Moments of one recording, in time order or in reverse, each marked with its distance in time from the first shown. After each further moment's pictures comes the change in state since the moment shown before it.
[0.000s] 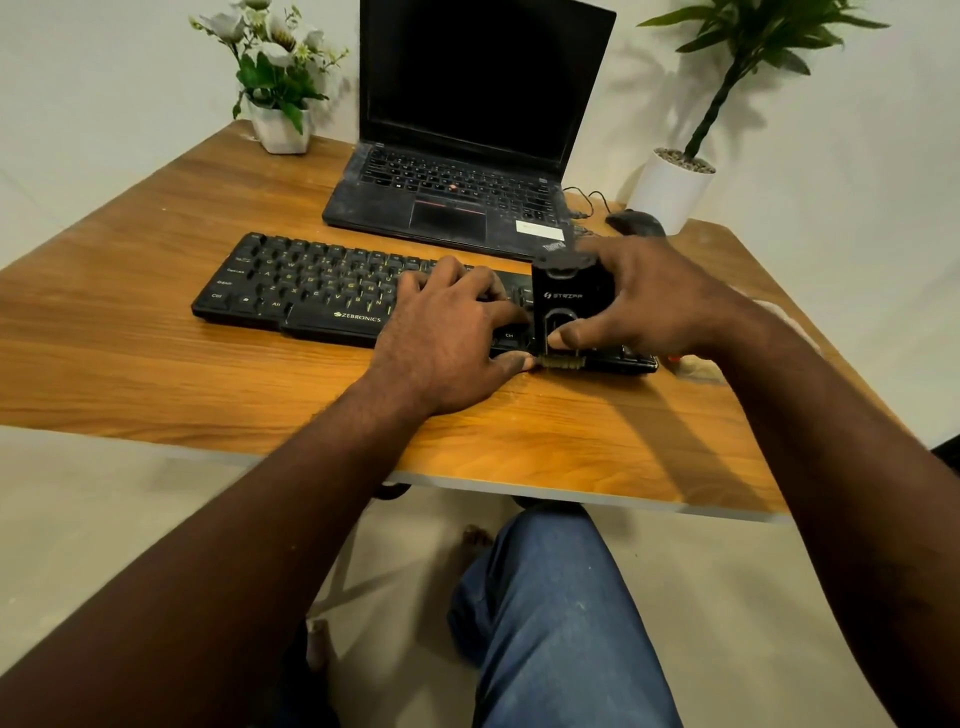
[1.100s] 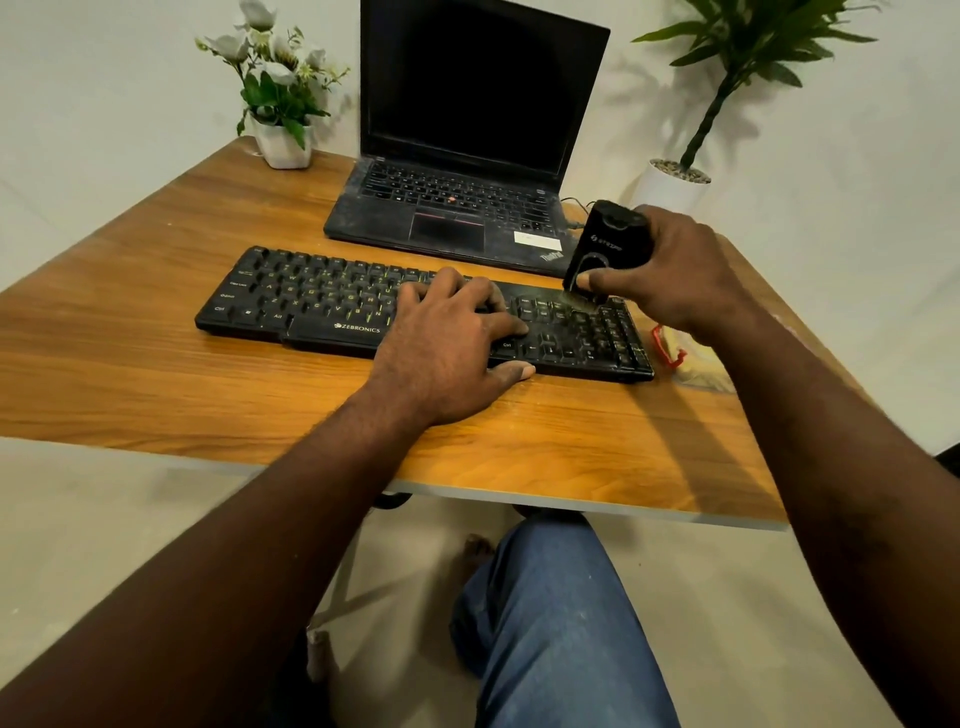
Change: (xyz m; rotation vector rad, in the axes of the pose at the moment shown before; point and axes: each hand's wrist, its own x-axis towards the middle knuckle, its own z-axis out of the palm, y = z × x) left_hand -0.001 0.000 0.001 0.009 0.010 0.008; right_hand 0.017 0.035 -0.010 0.084 0.385 0.096
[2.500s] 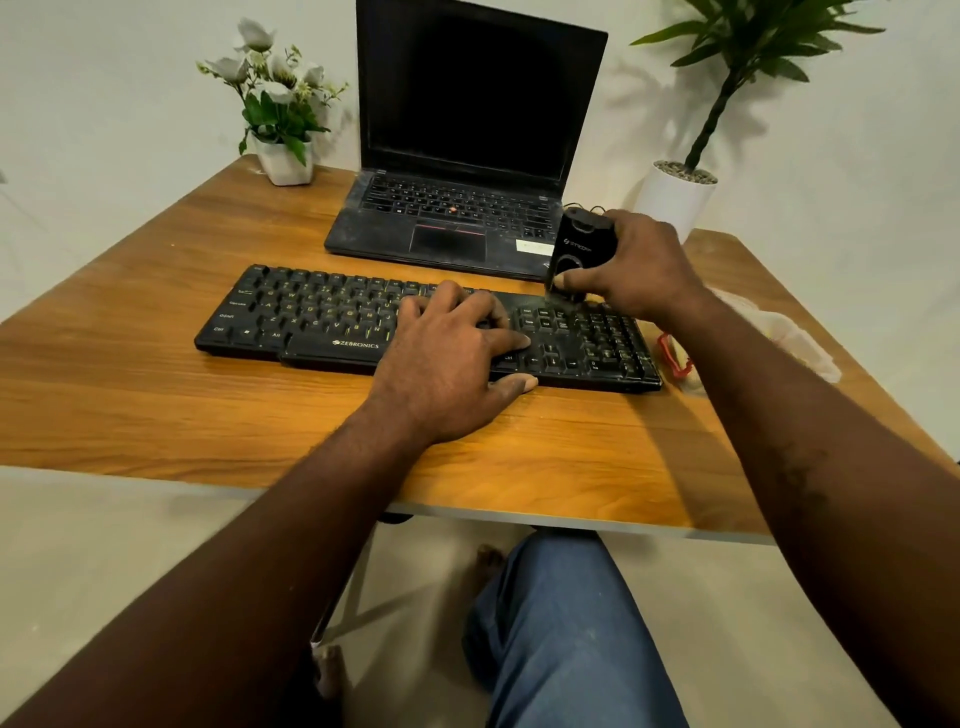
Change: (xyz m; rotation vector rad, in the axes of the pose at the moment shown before) left_hand 0.000 0.000 0.003 -0.005 0.013 0.012; right_hand 0.031 -0.003 0.026 -0.071 -0.001 0.032
